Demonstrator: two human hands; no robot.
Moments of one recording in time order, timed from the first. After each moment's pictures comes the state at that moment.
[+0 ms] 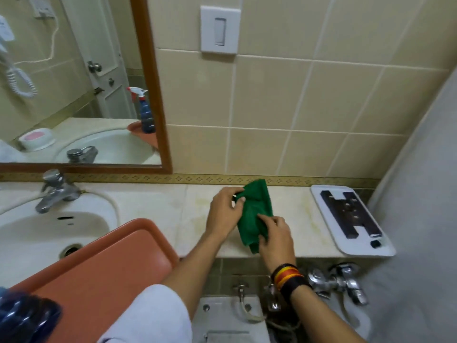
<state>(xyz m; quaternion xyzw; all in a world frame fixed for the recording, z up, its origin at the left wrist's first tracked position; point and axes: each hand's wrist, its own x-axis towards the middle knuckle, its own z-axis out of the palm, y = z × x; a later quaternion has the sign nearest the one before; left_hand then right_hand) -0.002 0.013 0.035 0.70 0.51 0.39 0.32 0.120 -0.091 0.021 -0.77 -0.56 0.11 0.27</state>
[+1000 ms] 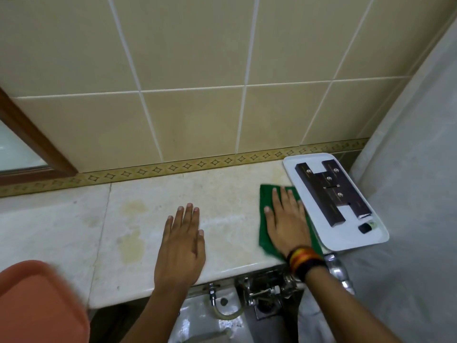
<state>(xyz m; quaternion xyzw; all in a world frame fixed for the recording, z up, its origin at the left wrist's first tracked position) 0.046 0.033 -0.097 0.83 0.52 0.13 0.13 0.311 -0.015 -0.089 -0.83 -0.54 0.05 0.09</state>
